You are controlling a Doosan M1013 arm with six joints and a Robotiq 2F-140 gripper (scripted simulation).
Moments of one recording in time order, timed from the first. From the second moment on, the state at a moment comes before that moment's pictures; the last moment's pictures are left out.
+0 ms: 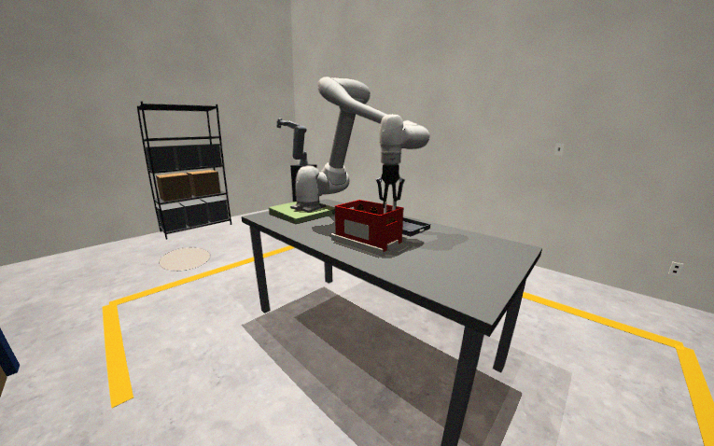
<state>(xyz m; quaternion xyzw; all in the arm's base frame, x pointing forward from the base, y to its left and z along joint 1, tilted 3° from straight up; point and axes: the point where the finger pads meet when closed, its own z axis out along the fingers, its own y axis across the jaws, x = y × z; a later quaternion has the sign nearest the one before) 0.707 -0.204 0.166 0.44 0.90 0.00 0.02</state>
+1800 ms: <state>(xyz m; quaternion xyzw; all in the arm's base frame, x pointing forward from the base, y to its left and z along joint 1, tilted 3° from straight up) 0.707 -0.204 0.166 0.44 0.90 0.00 0.02</state>
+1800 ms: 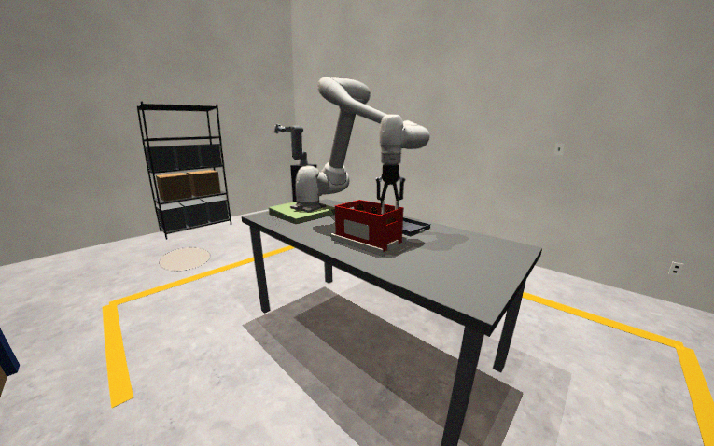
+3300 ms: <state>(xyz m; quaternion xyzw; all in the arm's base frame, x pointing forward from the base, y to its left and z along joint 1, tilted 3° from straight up) 0.706 -0.204 0.240 0.44 0.90 0.00 0.02</state>
